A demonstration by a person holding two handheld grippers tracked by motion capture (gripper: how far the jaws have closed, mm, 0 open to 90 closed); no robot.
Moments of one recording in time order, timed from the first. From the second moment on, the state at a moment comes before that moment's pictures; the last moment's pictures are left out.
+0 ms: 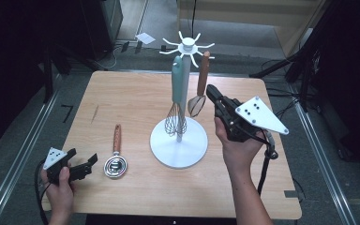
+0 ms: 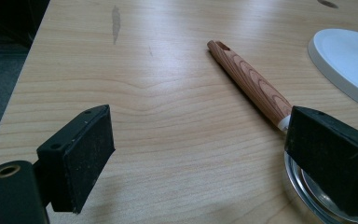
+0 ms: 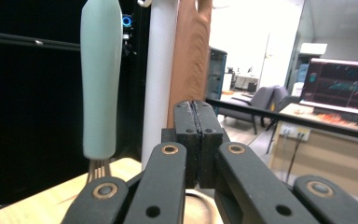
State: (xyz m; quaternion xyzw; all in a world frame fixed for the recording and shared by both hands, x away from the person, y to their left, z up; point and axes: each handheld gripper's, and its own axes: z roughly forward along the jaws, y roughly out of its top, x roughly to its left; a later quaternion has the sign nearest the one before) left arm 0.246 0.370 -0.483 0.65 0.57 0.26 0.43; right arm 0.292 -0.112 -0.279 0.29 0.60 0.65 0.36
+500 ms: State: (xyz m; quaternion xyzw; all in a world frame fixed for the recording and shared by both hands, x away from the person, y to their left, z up) left arm 0.246 0.370 -0.483 0.65 0.57 0.26 0.43; right arm 0.312 -0.100 -0.263 0.30 0.54 0.66 0.43
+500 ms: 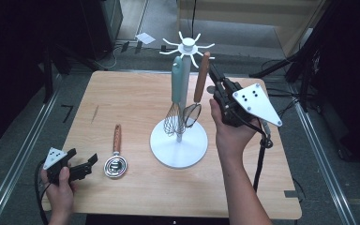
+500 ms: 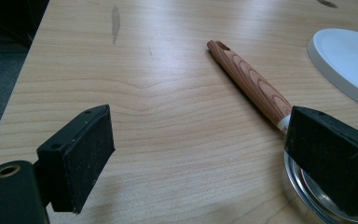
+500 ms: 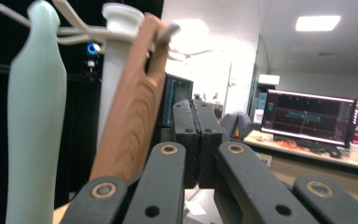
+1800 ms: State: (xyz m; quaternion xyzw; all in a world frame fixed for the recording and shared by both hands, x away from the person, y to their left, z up) left arm 0.246 0.370 -0.483 0.65 0.56 0.26 0.43; right arm 0.287 -0.078 -0.243 0.24 0.54 0.71 0.39
